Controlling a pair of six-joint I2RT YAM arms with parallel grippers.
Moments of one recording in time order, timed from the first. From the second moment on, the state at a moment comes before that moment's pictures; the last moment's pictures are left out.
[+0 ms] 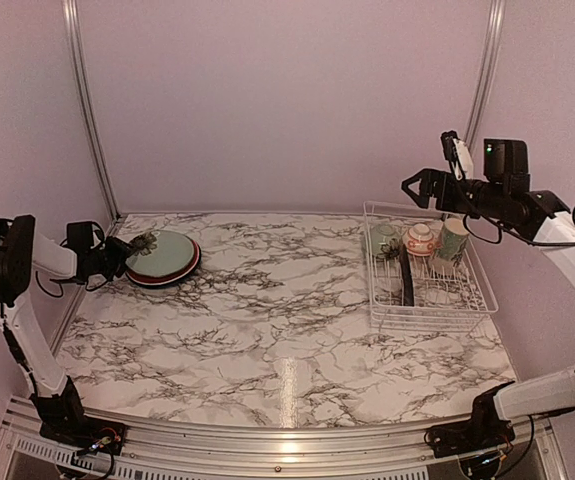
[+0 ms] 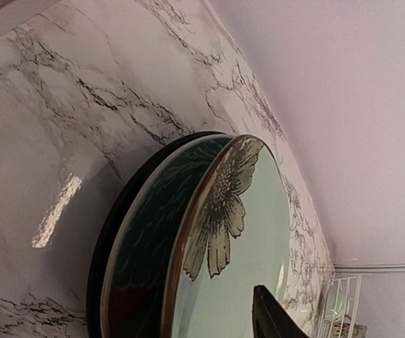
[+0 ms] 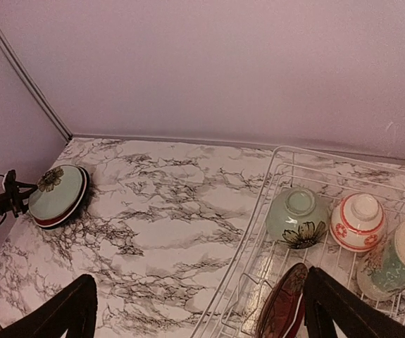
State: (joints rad) left arm 0.15 1.85 0.88 0.39 0.43 -0.90; right arm 0.24 1.20 1.28 -0.46 -0.25 0.21
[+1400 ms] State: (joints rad) left arm 0.01 1.70 1.10 -0.15 0.01 -0.61; right arm 0.24 1.25 1.28 -0.55 -0.17 0.18
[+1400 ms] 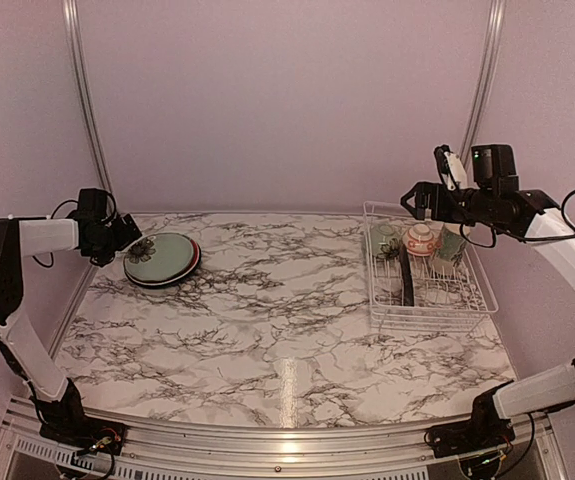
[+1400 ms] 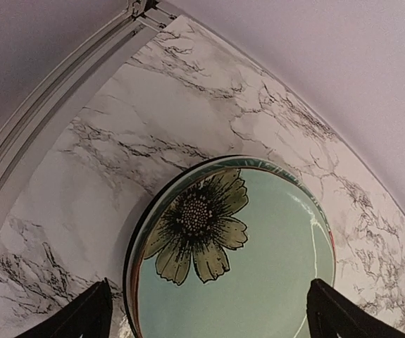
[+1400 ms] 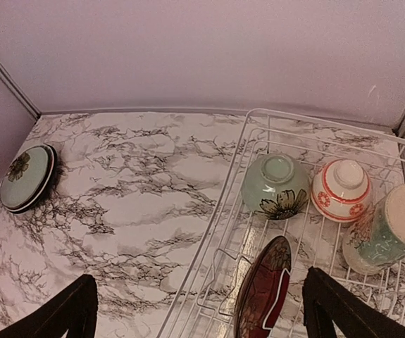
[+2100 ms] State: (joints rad) left arm -0.19 1.49 1.07 -0.17 0.03 -0.58; right arm 0.26 1.45 1.23 -0.77 -0.04 0.26
